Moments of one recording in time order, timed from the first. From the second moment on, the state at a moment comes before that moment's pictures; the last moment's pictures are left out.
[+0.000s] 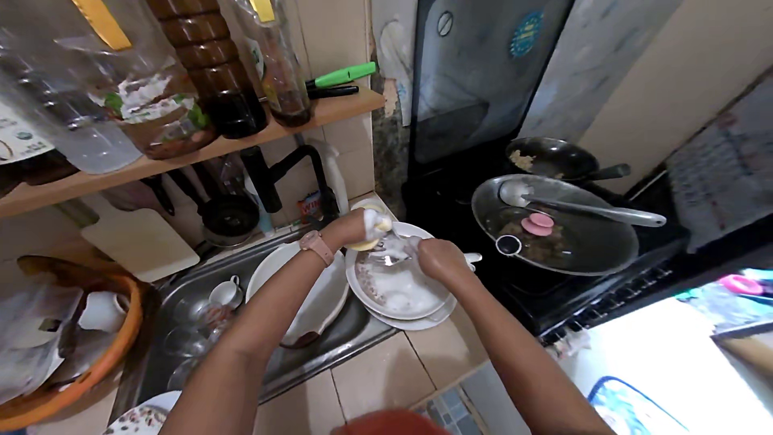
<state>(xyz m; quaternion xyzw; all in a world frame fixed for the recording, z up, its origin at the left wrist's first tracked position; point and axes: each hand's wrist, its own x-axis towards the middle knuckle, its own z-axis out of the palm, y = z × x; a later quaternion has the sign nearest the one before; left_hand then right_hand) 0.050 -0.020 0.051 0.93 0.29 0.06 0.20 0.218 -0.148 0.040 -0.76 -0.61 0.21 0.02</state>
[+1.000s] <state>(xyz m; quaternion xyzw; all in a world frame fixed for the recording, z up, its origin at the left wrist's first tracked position) 0.068 -0.084 -0.041 0.61 0.38 0.22 0.66 0.187 -0.131 -0.030 -0.57 -0.40 0.37 0.62</state>
